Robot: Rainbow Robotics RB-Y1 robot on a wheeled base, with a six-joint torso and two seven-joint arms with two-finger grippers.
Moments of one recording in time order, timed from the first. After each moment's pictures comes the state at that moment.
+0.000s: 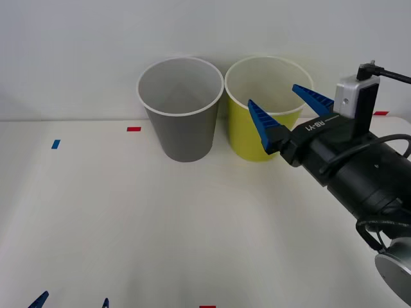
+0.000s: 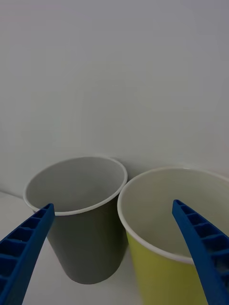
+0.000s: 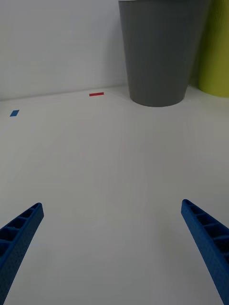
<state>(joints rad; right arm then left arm) 0.08 -0.55 0.21 -2.48 -0.31 0.51 1.30 1.18 0.41 -0.30 -2.15 0.20 -0.48 -1.71</state>
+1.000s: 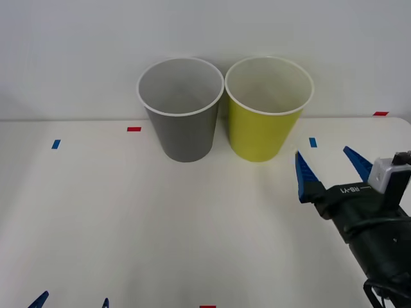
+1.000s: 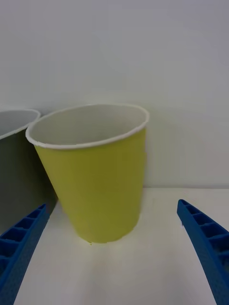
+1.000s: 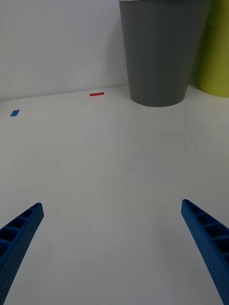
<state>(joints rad) 0.52 -0.36 0.15 -2.36 -0.09 0.17 1.32 1.18 0.41 -0.30 -2.15 0.20 -0.48 -1.71</state>
